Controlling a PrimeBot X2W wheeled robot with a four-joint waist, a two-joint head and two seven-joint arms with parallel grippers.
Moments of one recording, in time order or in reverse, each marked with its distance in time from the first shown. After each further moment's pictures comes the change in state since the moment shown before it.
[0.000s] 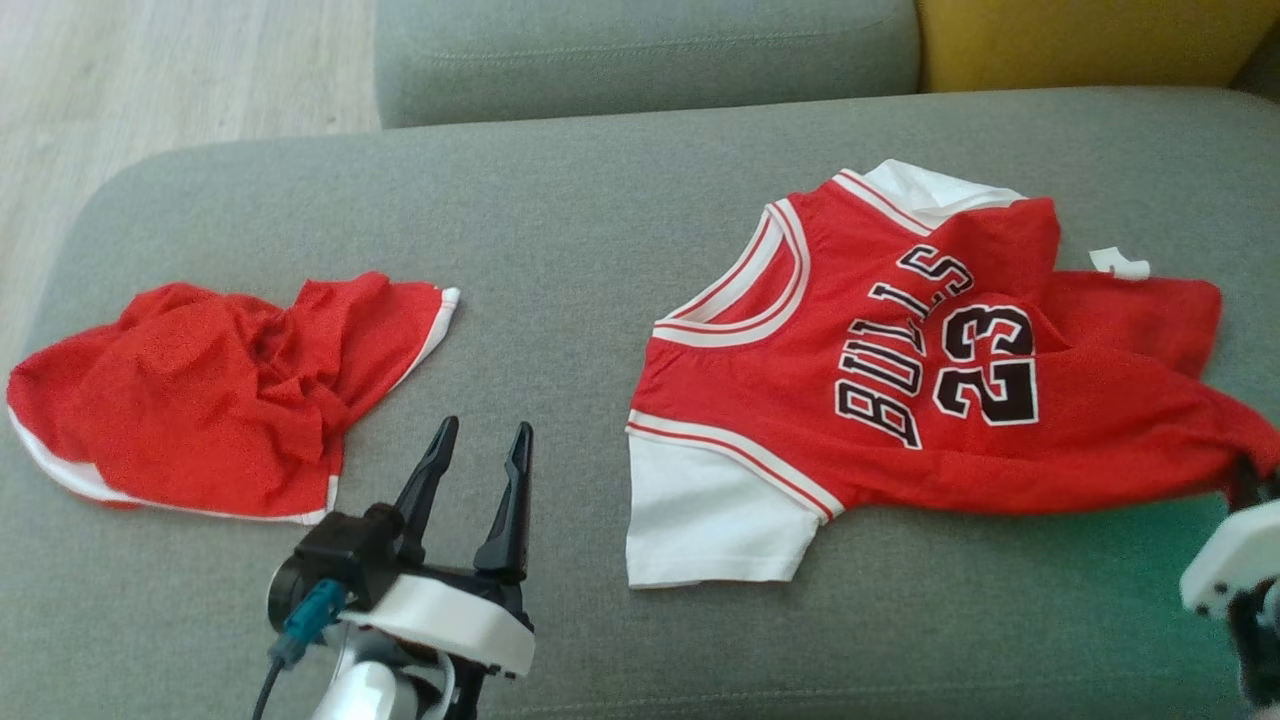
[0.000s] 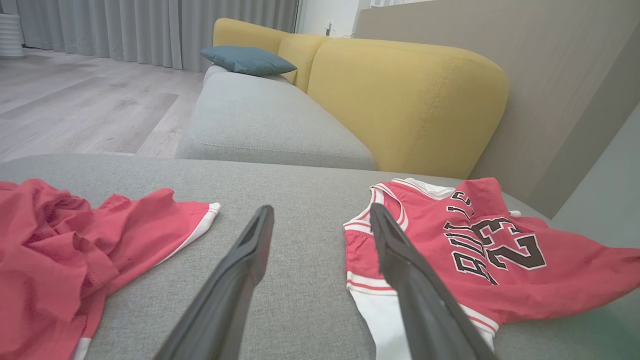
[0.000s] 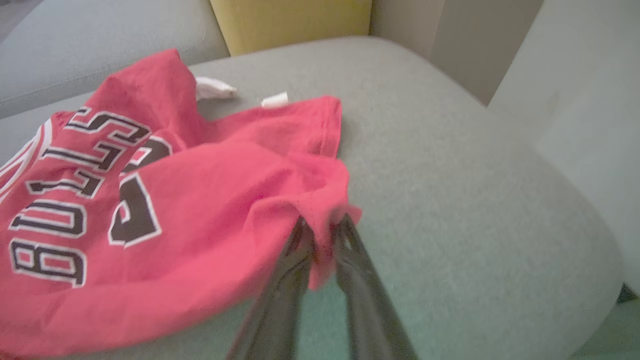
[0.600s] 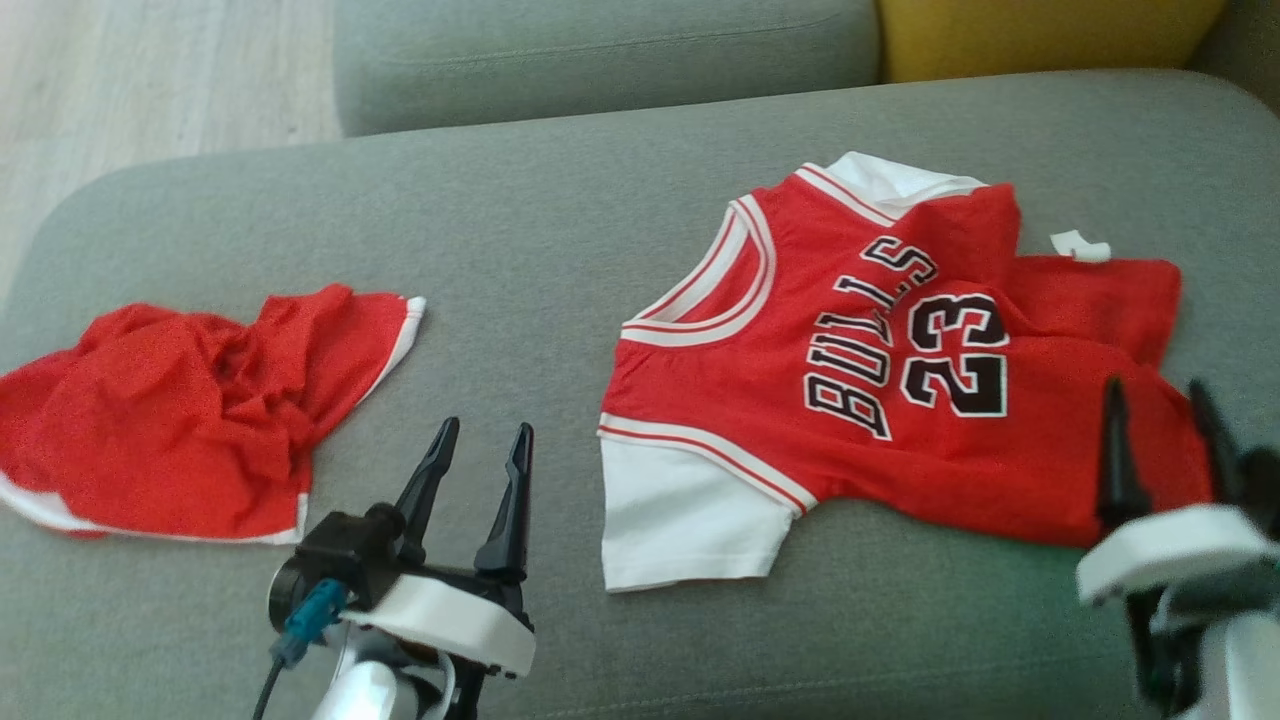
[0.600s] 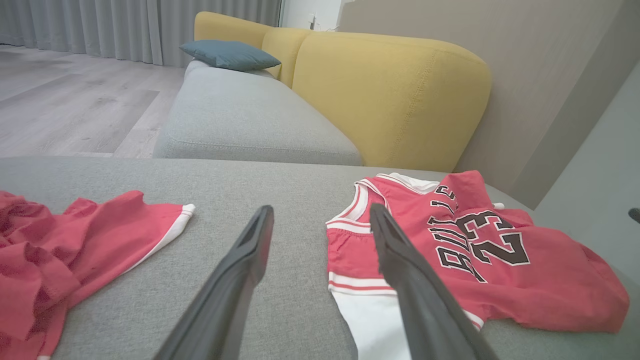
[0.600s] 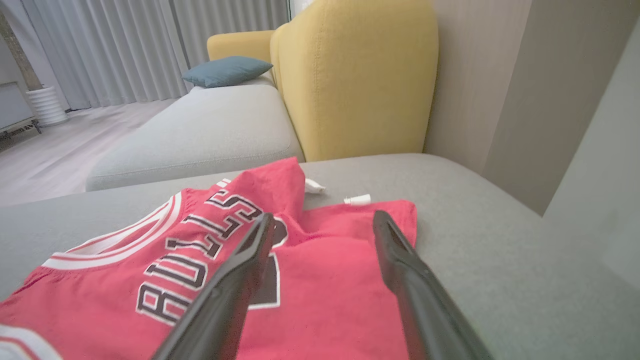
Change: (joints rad) left arm -0.002 0.000 0.000 0.008 0.002 -0.003 0.000; right arm -0.014 0.005 0.210 0.005 -0.020 0.000 -0.414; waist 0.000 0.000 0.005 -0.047
